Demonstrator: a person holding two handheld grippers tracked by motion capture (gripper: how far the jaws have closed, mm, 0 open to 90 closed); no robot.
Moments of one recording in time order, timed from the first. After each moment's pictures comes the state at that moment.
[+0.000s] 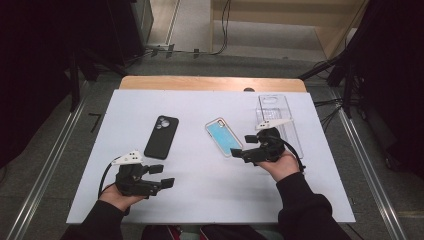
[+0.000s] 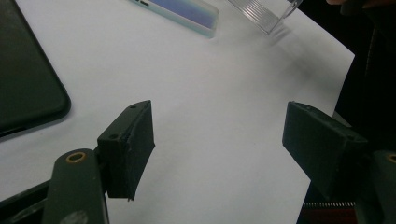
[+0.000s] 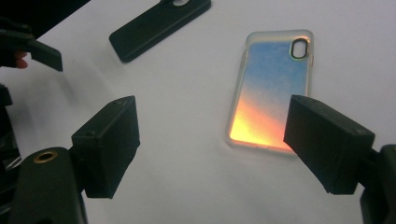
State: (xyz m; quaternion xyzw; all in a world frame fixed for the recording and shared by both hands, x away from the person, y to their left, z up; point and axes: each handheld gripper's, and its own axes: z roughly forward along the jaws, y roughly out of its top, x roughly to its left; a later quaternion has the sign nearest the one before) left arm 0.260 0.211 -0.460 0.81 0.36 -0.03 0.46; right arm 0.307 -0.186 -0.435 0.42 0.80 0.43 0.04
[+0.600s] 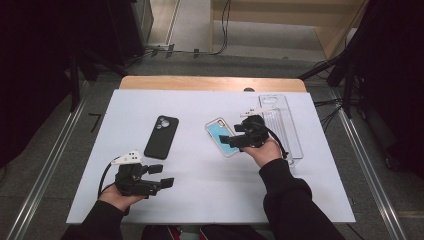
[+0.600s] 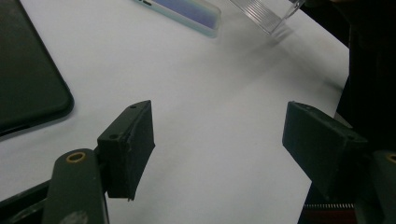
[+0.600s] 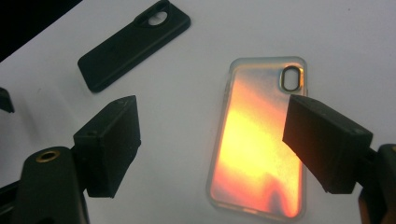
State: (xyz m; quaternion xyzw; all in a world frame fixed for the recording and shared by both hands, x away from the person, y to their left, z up) left arm 0.260 0.211 -0.459 0.81 0.36 -0.03 0.46; right arm 0.354 -0.159 -0.447 0.44 0.79 0.42 0.05
